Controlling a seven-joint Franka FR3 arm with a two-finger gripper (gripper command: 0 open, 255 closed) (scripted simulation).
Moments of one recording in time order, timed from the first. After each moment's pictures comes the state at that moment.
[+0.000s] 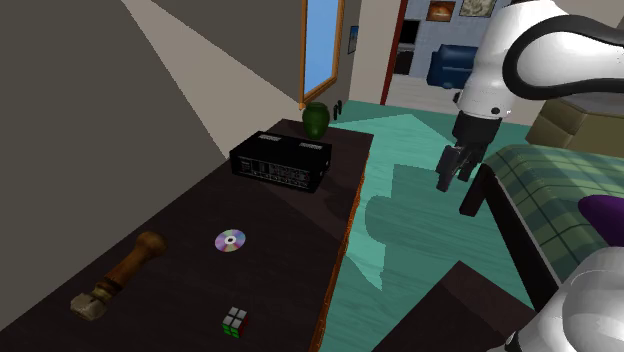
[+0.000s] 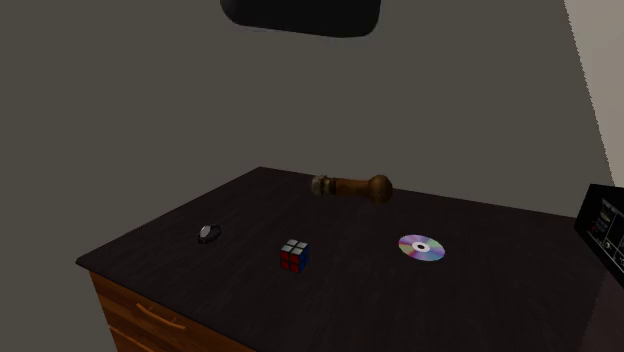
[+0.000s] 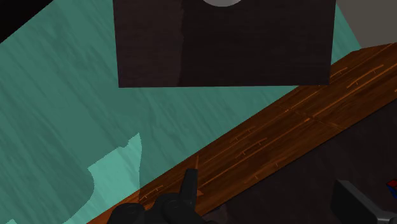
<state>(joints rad) -0.01 -0.79 -0.03 -2.45 0.03 1.62 0.02</state>
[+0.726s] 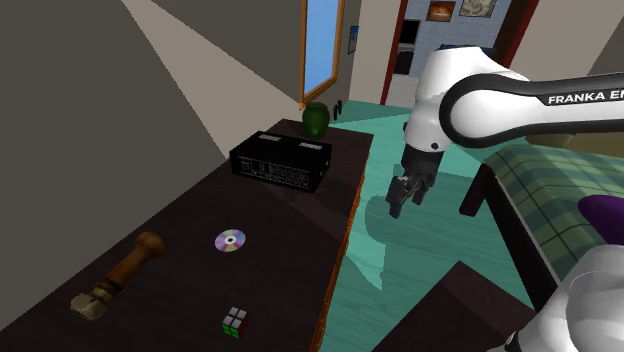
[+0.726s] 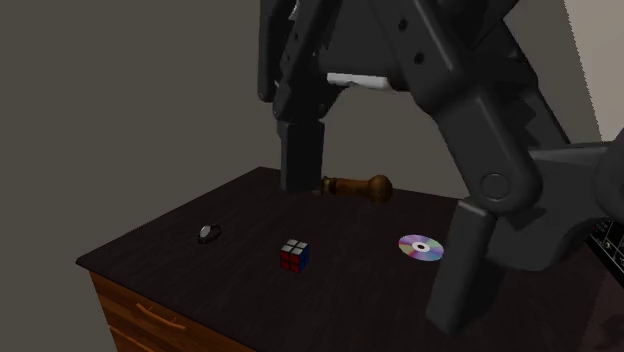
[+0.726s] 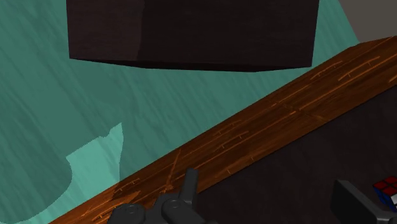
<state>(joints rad) 0.06 -0.61 0.11 -2.51 0.12 1.86 0.12</state>
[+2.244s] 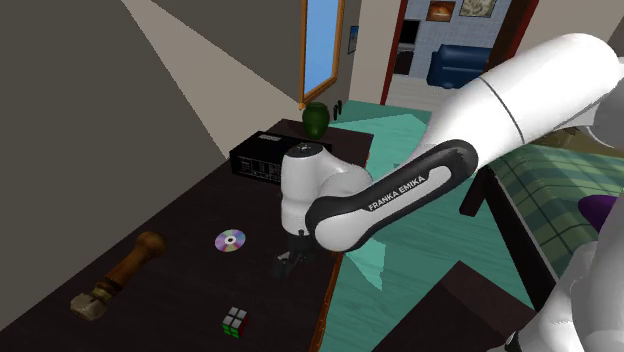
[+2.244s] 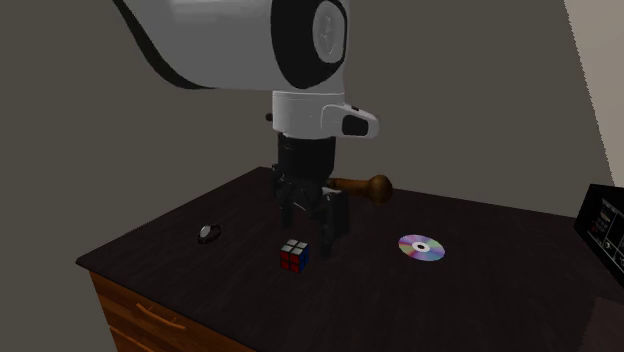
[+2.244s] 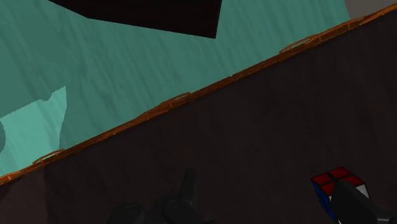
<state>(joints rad) 0.21 0.18 0.38 -2.19 -0.04 2.33 0.50</state>
